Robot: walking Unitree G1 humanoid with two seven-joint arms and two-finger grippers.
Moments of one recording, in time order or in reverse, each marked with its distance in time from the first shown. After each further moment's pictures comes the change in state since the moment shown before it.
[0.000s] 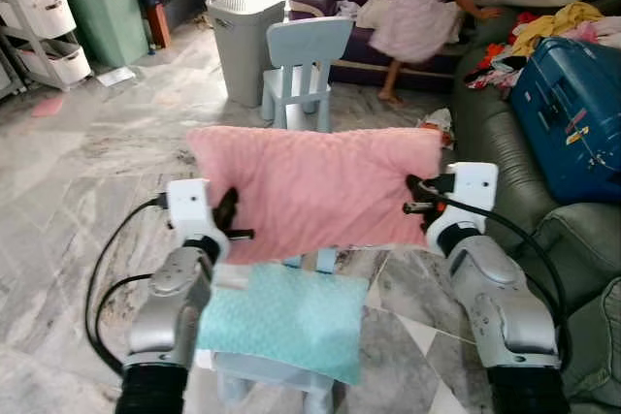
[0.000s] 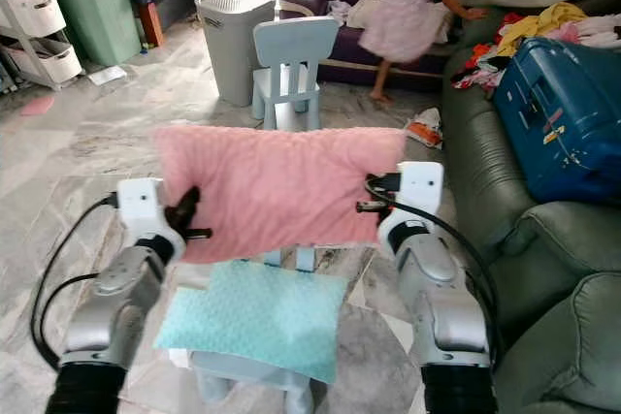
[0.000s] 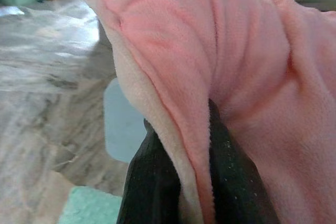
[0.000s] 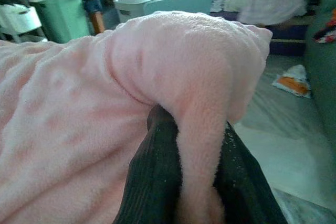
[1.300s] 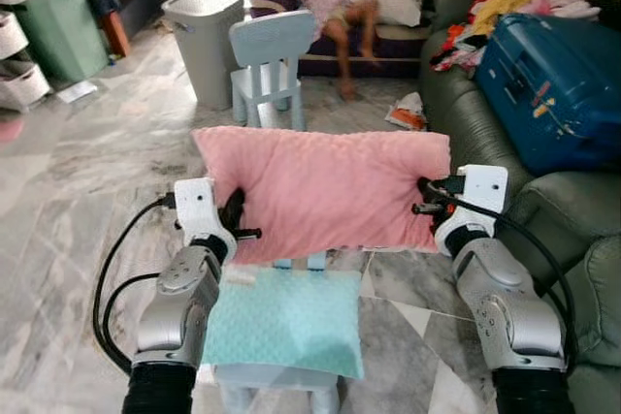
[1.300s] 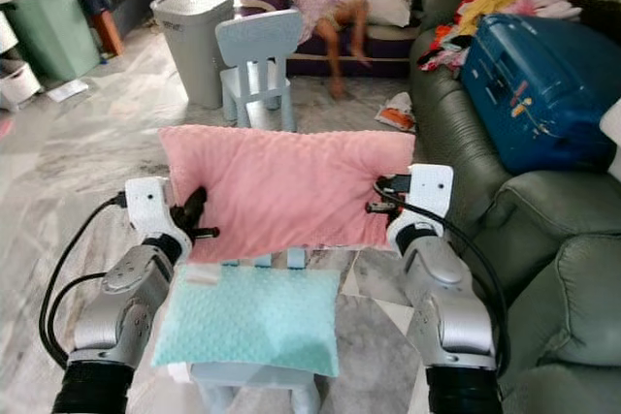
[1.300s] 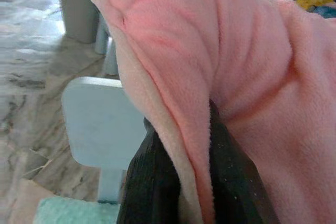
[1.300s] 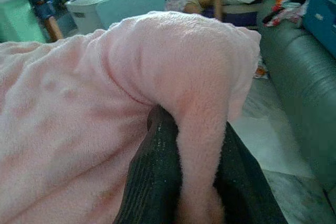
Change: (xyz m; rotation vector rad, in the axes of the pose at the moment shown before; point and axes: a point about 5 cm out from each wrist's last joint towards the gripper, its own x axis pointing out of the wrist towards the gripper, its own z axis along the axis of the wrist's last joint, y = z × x) left arm 0.002 -0.009 -0.001 -0.030 0.011 -0.011; right arm -0.003 -0.010 -0.002 0.002 0.011 -0.059
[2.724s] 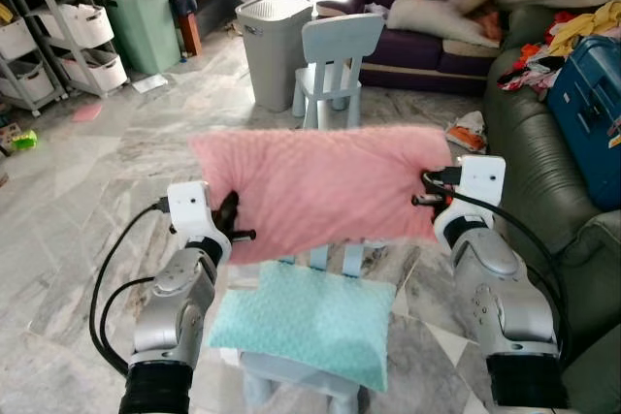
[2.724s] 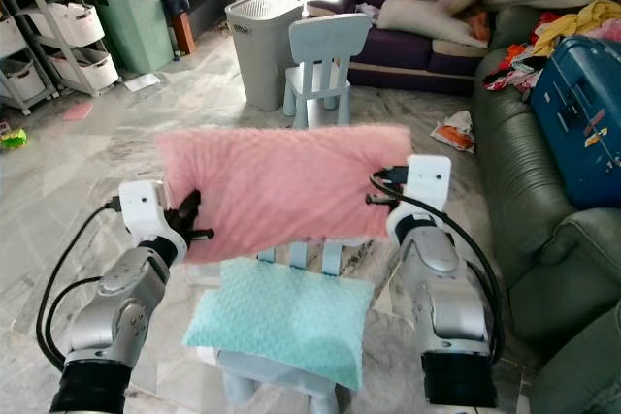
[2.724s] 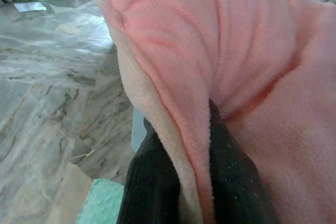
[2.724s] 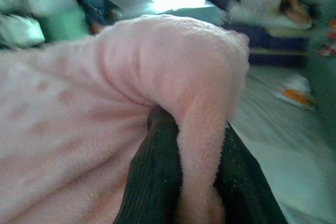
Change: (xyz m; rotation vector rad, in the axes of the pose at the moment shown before) left arm 0.001 0.009 -0.003 -0.042 0.011 0.034; right arm 0.009 0.001 0.010 -0.030 -0.062 -0.010
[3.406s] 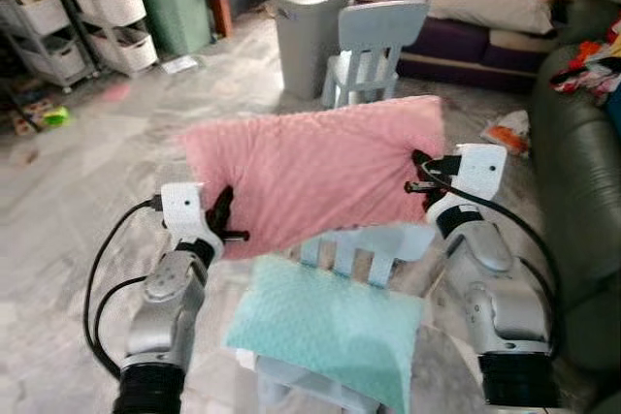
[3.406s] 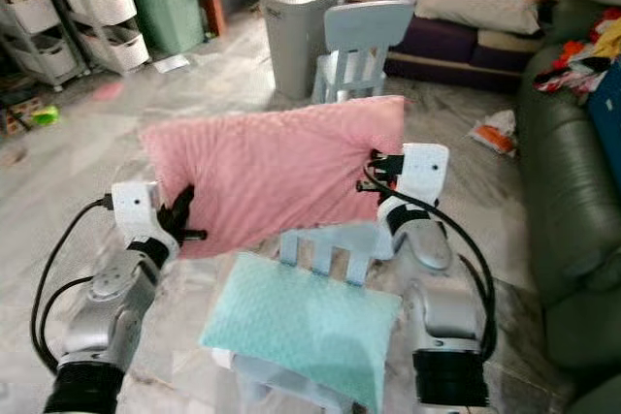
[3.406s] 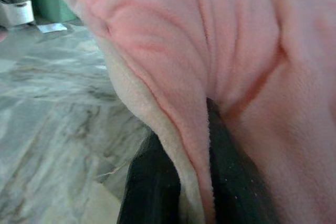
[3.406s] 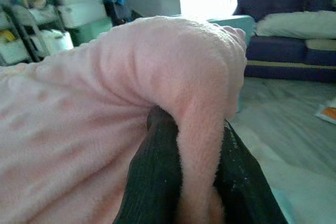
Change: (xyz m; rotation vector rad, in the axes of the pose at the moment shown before) left arm -0.001 -0.002 -0.001 0.081 -0.080 -0.088; right arm 0.000 0.005 0.010 0.011 -0.083 0.000
